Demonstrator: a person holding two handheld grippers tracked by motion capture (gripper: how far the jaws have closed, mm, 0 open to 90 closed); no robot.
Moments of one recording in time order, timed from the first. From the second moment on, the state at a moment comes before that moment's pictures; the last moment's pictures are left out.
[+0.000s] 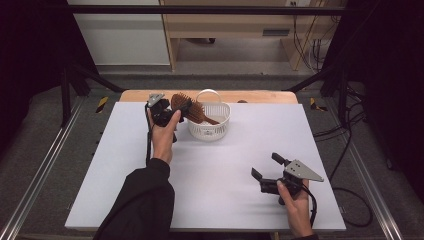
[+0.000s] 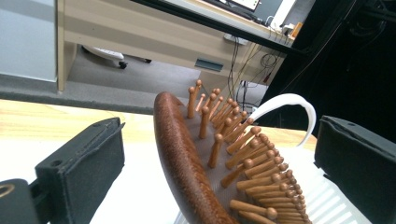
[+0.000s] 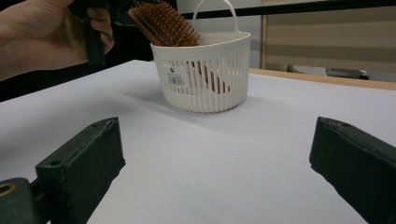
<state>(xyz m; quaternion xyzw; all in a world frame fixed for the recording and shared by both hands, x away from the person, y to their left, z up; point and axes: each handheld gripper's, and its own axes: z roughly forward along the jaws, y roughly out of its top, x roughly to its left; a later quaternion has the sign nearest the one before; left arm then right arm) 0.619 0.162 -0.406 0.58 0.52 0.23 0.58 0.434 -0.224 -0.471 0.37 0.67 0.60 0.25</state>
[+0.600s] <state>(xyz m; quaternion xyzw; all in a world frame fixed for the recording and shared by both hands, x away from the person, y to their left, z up) 0.601 0.159 -0.406 0.59 0.51 0.25 0.57 0.434 -0.226 -0.470 0.37 0.66 0.60 0.25</state>
